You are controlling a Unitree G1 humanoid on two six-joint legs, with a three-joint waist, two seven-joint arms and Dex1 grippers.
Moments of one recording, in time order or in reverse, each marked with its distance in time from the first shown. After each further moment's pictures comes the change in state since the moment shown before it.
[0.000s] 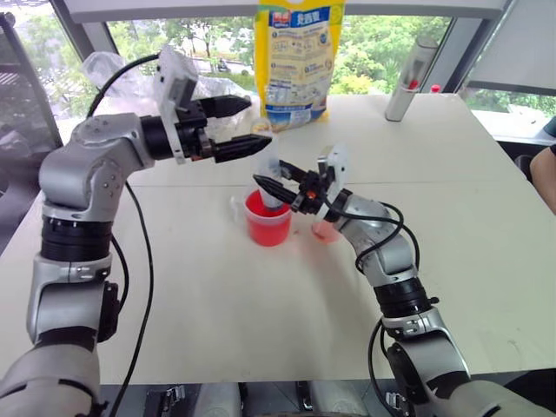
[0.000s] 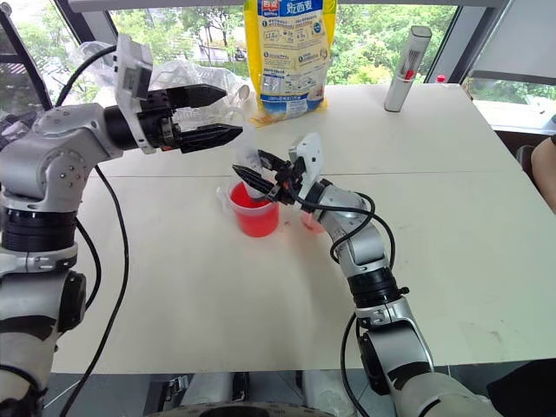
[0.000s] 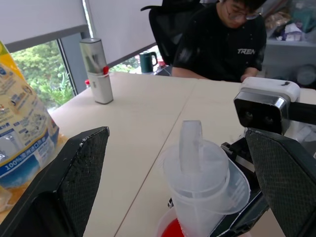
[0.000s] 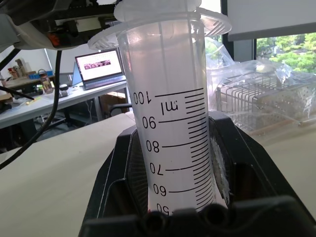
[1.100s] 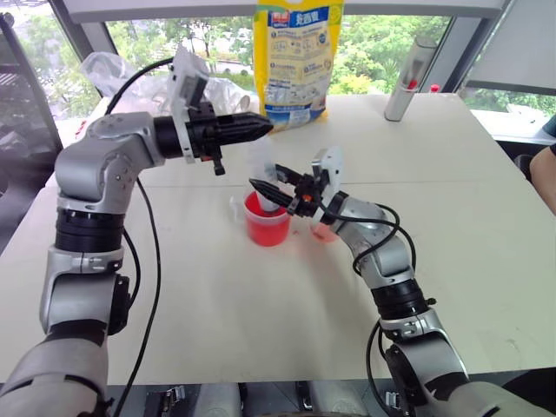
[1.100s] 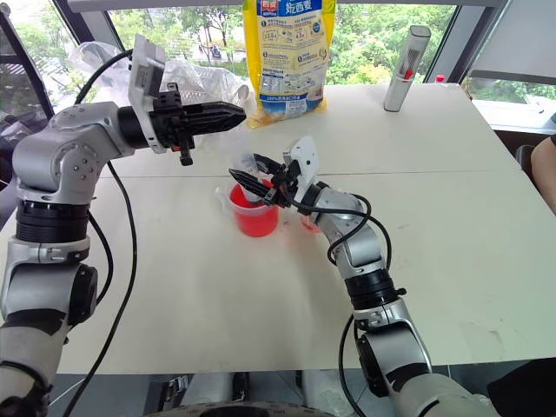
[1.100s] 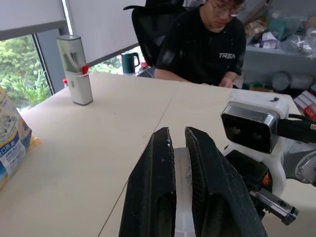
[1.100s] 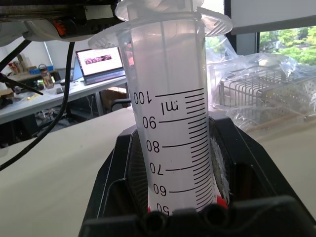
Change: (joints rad) left arm -0.058 -0.035 -0.005 0.059 0.013 0.032 -0.050; right arm 0.007 0.021 0.014 -0.009 -0.017 0.015 -0.004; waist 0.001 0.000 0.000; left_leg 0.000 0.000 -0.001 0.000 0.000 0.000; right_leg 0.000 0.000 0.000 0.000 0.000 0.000
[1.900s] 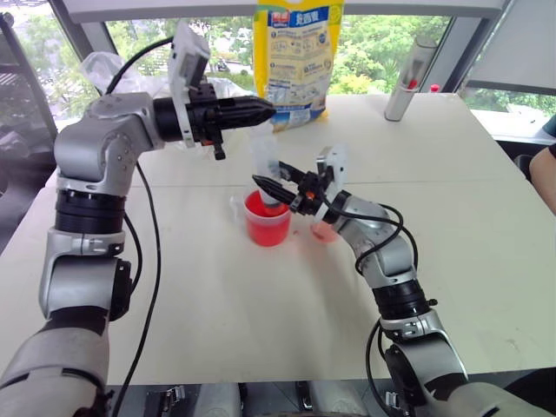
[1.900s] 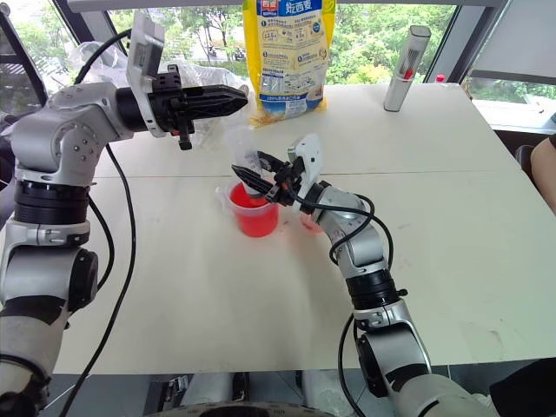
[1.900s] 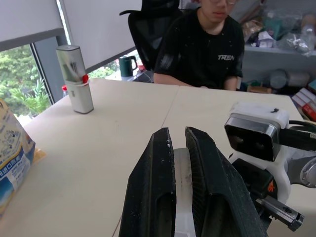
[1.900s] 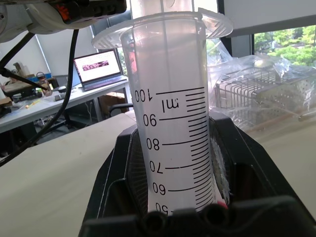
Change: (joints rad) left arm -0.087 -0.001 -0.019 0.102 0.036 -0.045 -0.049; right arm 0.007 0.001 -0.015 -0.013 0.009 0.029 -0.006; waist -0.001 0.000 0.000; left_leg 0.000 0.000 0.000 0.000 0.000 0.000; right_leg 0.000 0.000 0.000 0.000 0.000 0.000
